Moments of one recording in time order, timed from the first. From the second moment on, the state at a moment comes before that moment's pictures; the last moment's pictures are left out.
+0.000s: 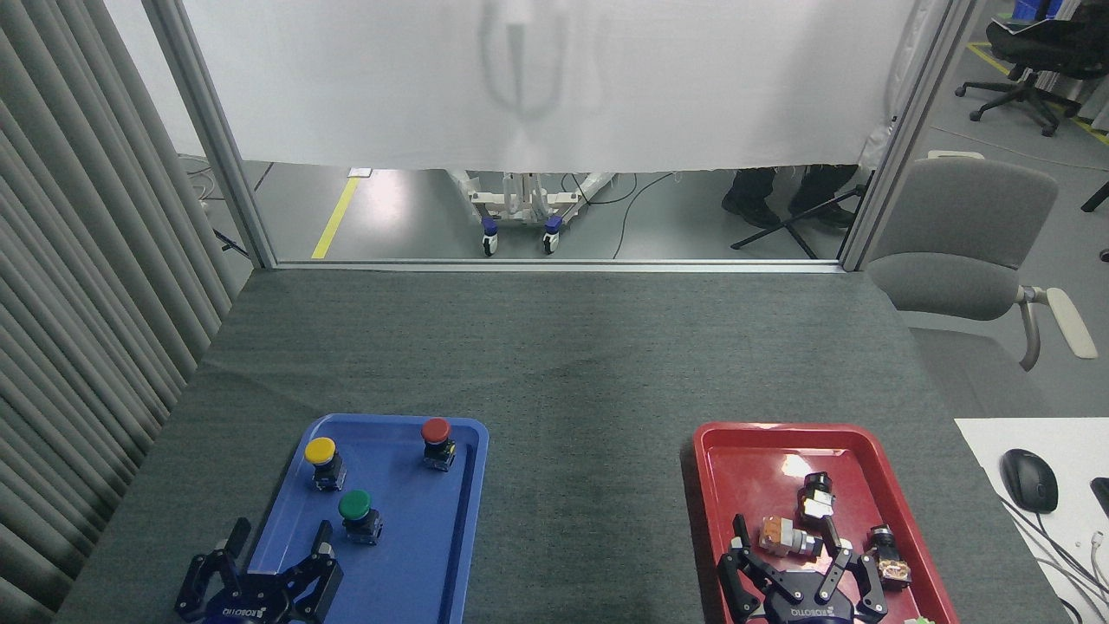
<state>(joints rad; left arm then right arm) 0.13 0.15 0.08 -1.50 -1.36 -0.15 0.19 0.21 0.09 -0.05 -1.67 1.55 -0.07 -0.09</state>
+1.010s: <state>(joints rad) -0.02 0.13 -0.04 -1.21 -1.39 -0.16 0.28 0.20 0.10 0.00 -1.65 1.57 -0.02 -0.10</state>
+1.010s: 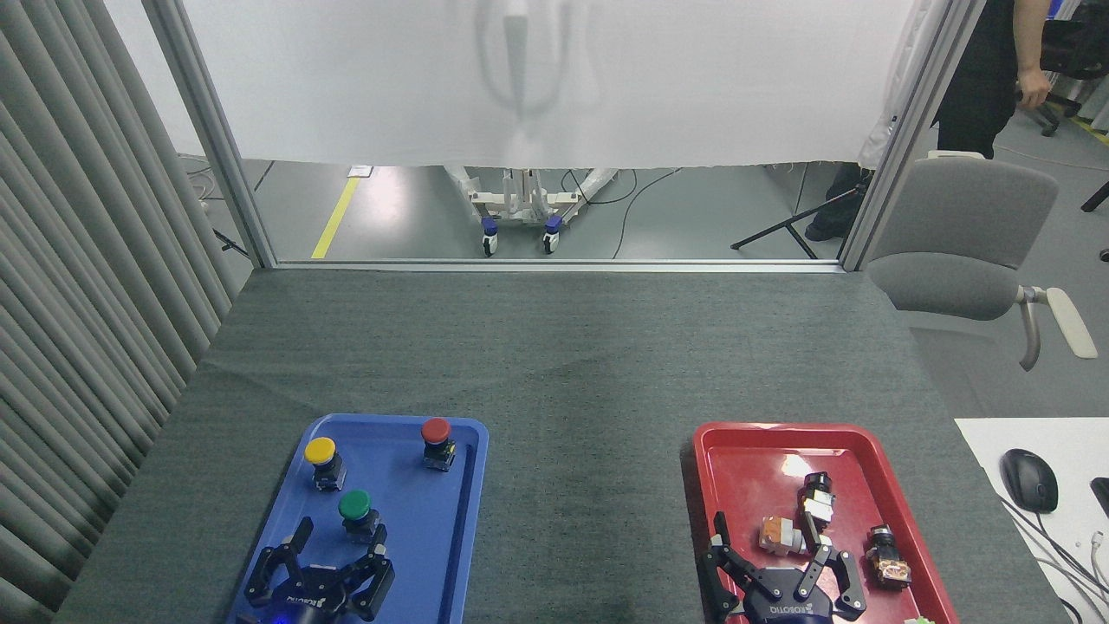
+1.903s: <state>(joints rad) -0.13 0.13 -0.08 -1.07 -1.40 -0.18 0.28 0.22 0.08 0.00 -1.66 1.55 -0.01 -0.09</state>
